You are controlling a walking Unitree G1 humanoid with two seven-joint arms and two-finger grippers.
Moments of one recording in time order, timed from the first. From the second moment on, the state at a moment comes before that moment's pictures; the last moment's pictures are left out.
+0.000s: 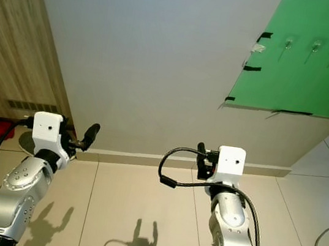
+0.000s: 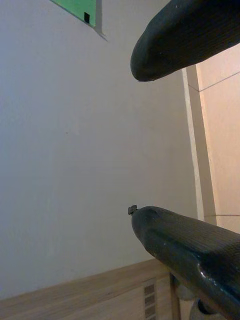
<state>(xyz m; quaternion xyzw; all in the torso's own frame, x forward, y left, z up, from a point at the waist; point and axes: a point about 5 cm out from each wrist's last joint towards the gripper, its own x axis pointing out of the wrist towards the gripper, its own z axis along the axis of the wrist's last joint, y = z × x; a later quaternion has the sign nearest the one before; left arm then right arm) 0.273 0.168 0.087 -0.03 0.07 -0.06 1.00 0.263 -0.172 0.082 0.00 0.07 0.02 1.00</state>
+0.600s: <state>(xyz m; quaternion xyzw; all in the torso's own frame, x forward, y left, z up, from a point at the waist) 0.292 0.164 0.083 -0.03 0.08 -0.07 0.99 0.271 -0.166 0.086 0.00 0.07 0.03 1.00</state>
